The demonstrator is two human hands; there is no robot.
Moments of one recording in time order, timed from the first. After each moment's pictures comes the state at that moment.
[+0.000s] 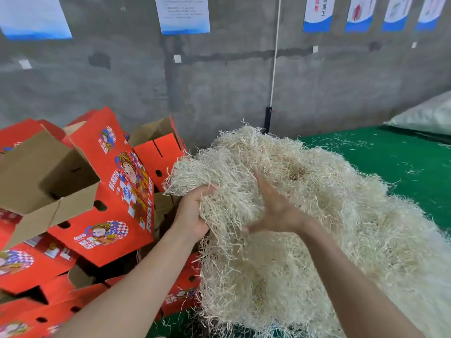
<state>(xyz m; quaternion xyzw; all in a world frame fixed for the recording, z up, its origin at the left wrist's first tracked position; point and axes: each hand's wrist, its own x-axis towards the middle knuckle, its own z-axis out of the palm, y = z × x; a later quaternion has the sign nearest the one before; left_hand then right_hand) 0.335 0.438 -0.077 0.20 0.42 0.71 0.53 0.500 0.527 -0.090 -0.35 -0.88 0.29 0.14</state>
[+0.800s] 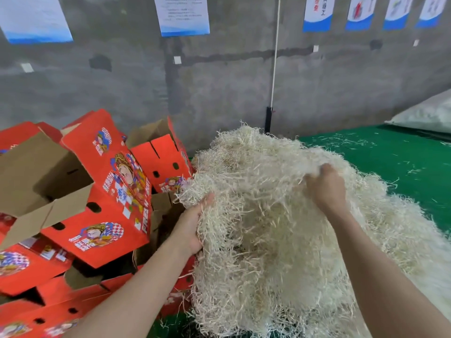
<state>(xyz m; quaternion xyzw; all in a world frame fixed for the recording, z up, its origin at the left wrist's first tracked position) 0.335 0.437 -0.104 0.18 0.52 0.63 0.55 0.557 0.580 -0.074 -0.60 -0.64 0.24 0.41</state>
